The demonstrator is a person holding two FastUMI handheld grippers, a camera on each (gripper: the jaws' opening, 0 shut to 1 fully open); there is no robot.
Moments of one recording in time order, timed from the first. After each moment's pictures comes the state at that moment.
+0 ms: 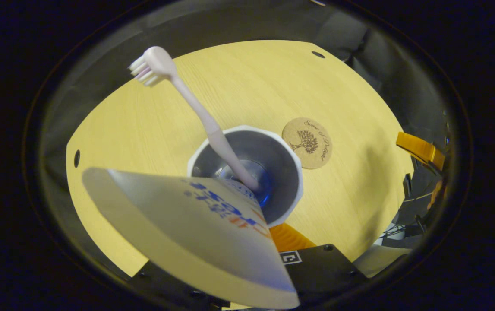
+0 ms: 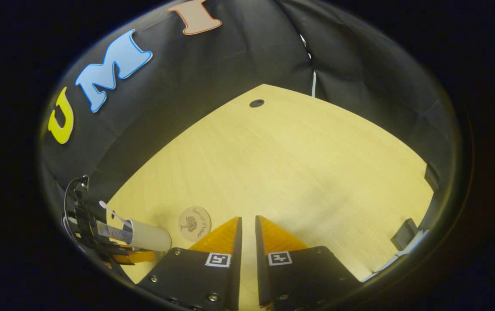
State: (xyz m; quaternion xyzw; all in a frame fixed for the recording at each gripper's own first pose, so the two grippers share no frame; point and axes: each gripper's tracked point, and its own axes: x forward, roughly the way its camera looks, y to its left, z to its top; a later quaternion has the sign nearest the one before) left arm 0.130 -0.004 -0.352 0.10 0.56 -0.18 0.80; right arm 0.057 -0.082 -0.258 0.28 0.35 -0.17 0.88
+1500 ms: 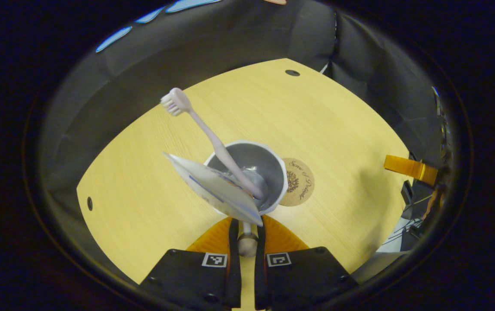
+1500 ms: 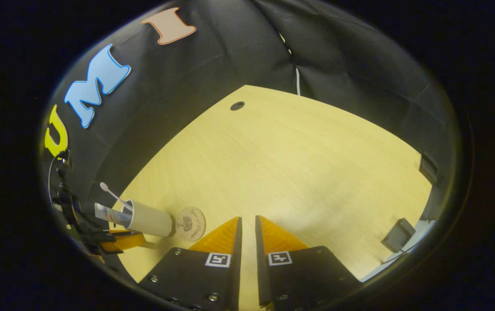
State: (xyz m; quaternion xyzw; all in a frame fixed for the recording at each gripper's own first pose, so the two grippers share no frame) left arm 0.170 -0.082 -0.295 0.15 0.47 -0.22 0.84; right arm 0.037 -0.115 -0.260 0.31 0.35 -0.19 0.86
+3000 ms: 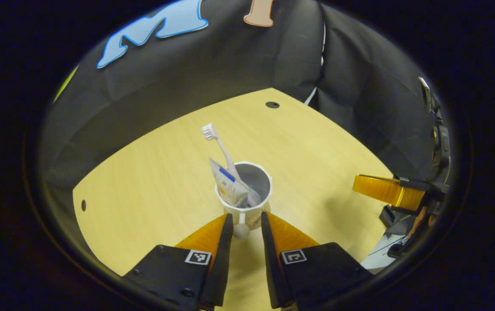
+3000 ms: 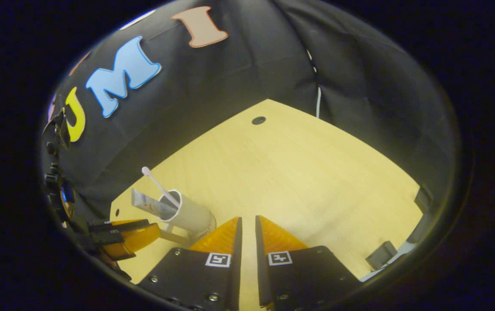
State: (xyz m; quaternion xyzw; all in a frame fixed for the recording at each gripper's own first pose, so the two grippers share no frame) left arm 0.145 -0.158 -0.248 0.09 0.37 -0.23 0.90; right arm 0.045 -0.103 -0.196 0.24 0.32 -0.13 0.91
